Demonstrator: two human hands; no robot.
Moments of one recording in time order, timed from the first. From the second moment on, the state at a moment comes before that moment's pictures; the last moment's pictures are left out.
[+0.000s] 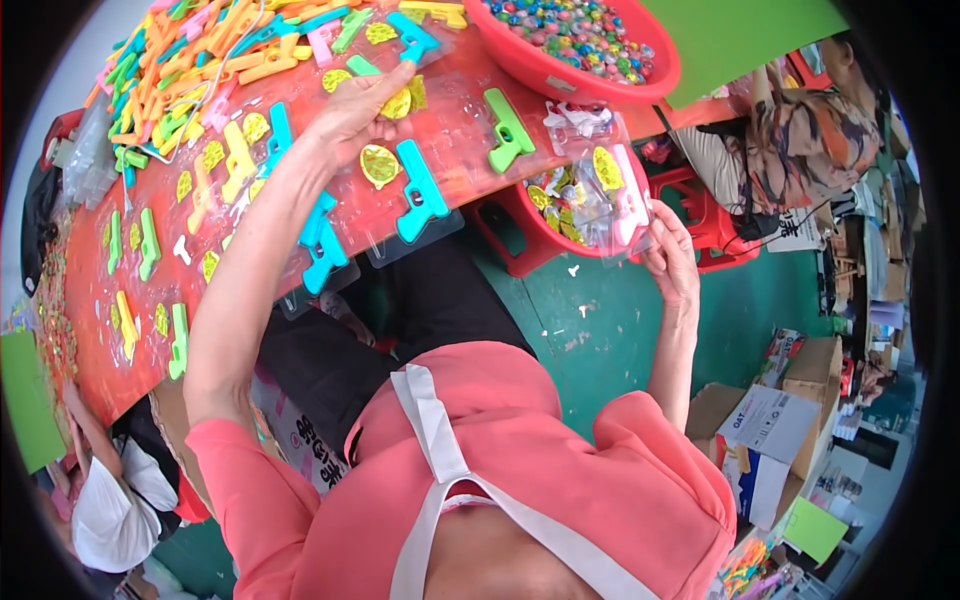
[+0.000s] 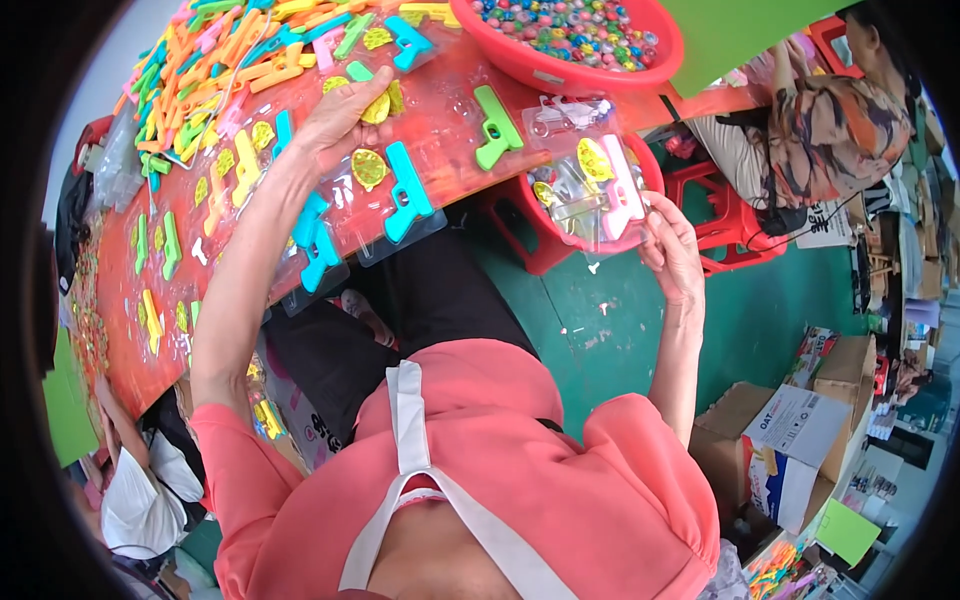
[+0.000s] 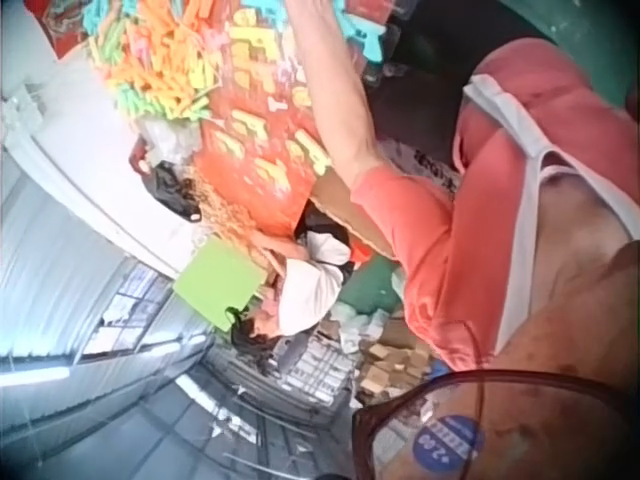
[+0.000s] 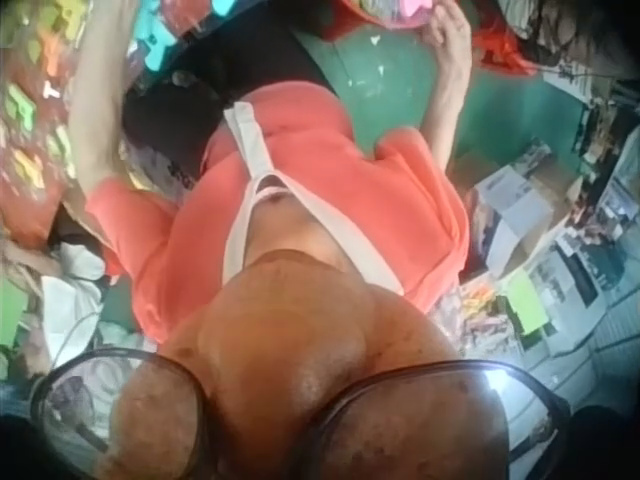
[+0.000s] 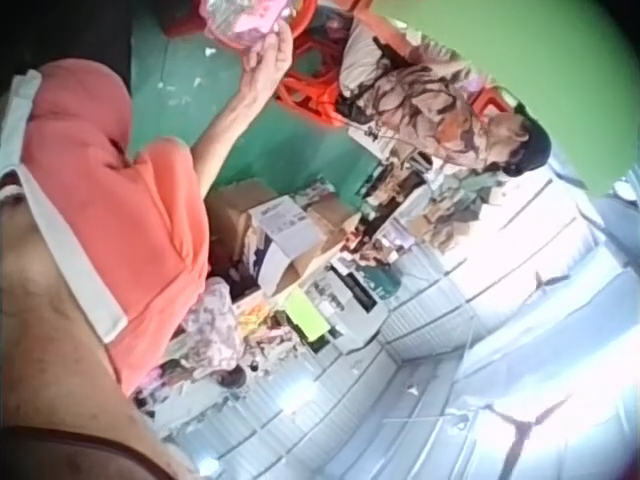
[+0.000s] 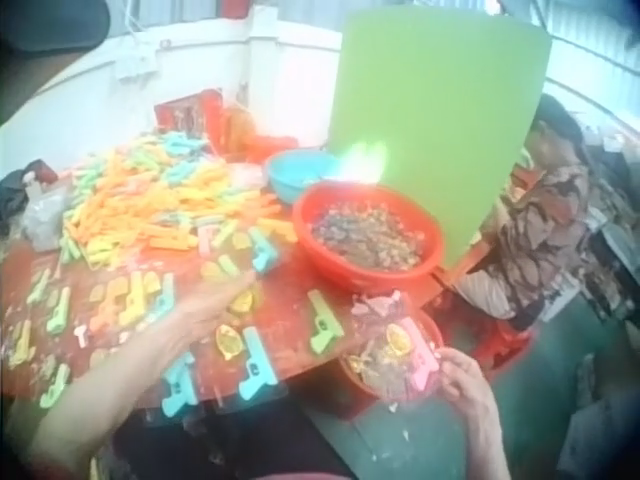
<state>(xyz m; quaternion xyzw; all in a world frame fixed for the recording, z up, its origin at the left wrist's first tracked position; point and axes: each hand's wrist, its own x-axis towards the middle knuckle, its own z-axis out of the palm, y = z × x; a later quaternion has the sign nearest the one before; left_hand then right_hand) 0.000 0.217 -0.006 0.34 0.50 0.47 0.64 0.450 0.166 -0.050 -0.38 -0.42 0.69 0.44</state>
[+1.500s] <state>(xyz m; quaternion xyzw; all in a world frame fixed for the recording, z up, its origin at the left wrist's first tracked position) 0.038 0.138 0.025 0.42 0.46 0.54 0.56 0.268 0.168 0.001 -0.38 -0.71 0.43 0.40</state>
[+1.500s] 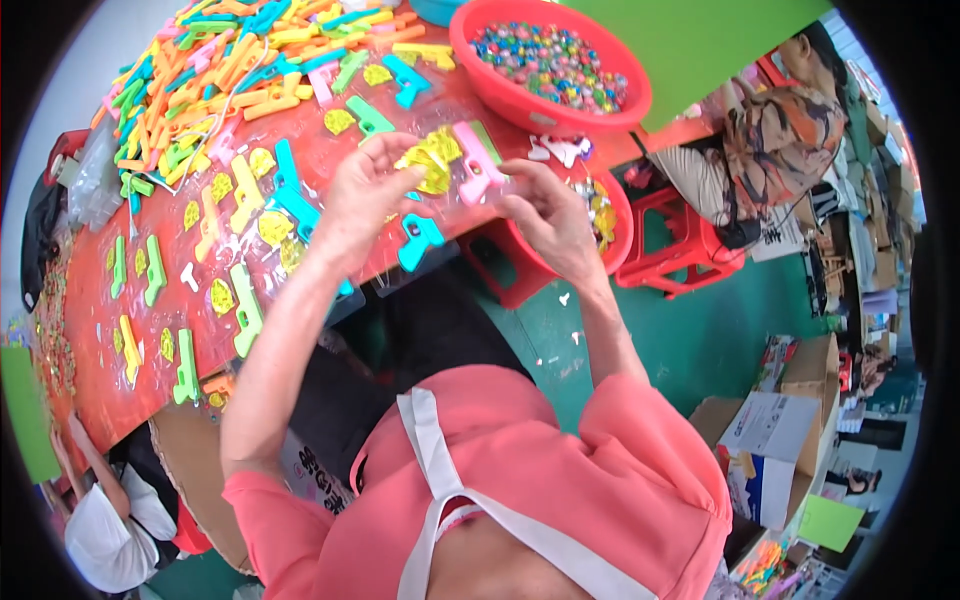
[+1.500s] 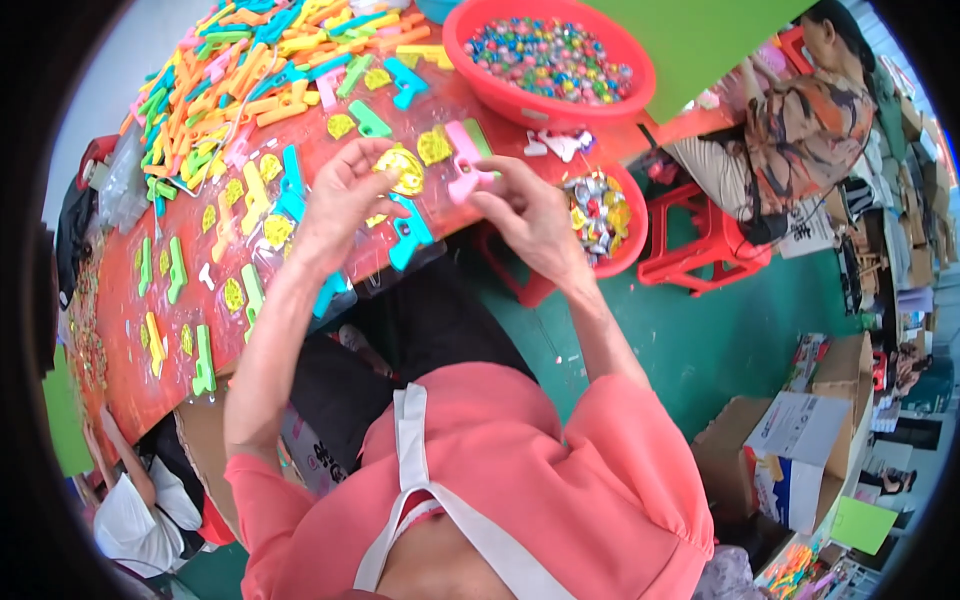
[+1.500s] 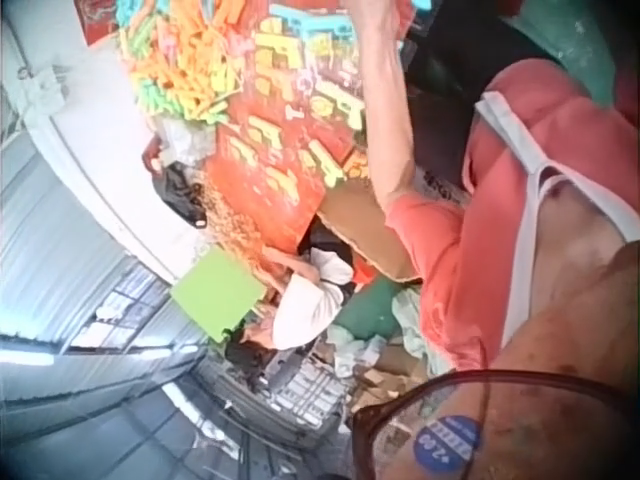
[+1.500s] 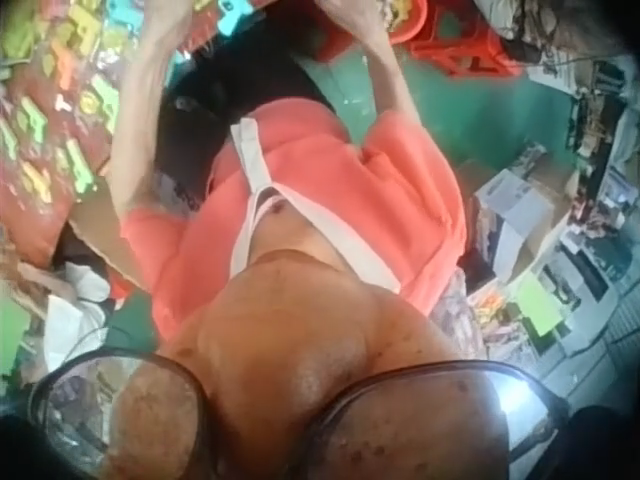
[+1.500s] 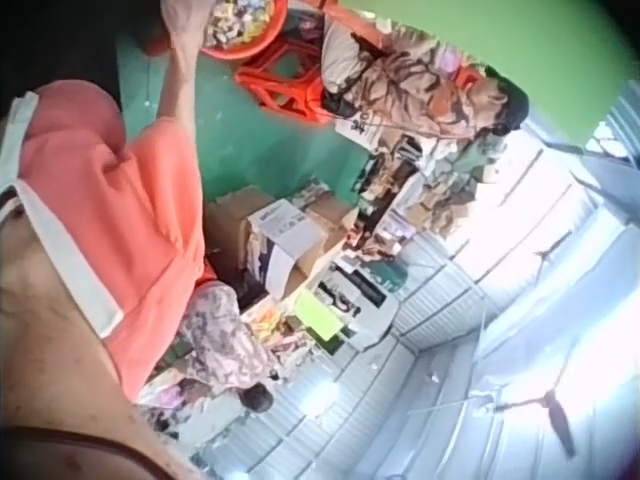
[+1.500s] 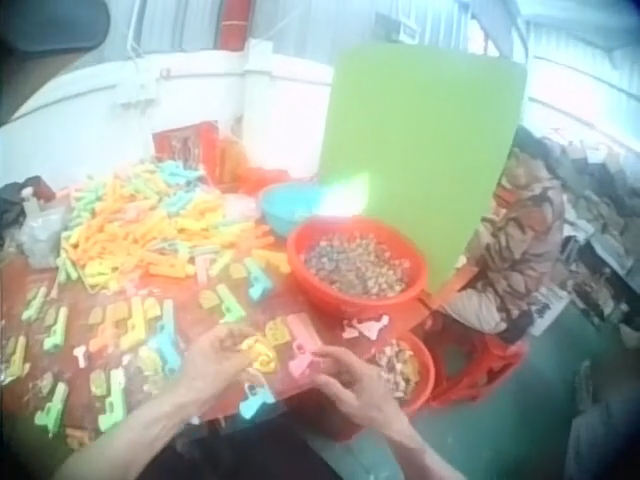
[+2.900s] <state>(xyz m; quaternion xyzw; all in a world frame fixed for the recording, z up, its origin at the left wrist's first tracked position) -0.137 -0.188 -0.090 -0.07 0.43 0.86 0.25 -0.230 0.149 0.047 0.02 -0.89 0.44 0.14</state>
